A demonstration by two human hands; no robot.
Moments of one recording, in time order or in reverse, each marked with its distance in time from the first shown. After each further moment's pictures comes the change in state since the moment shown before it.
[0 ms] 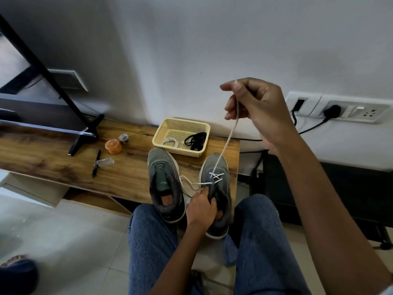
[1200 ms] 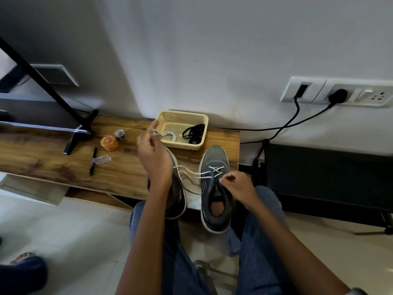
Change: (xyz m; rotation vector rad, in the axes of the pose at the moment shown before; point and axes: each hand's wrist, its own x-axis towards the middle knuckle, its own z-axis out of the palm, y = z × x) left_hand 0.040 0.028 -0.134 -0.779 0.677 -0.009; right_hand -0.087 0.208 0.021 -0.513 -0.007 0.611
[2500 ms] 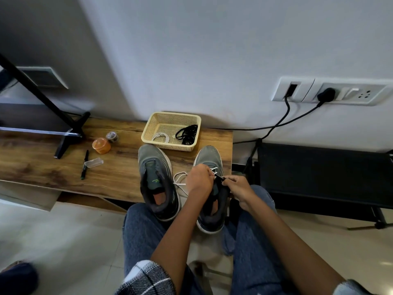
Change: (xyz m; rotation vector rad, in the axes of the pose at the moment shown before) left_hand -0.061 -0.067 0.079 0.856 -0.653 -0.048; right_hand 0.007 0.020 0.000 0.540 -0.067 0.295
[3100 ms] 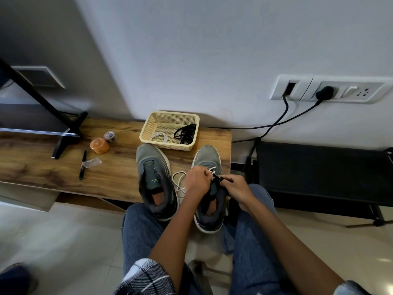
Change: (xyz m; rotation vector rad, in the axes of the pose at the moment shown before) left_hand 0.009 -0.013 0.009 -0.075 -0.063 -0.007; right_hand -0.005 0.002 -0.002 -0.068 -0.048 -0.136
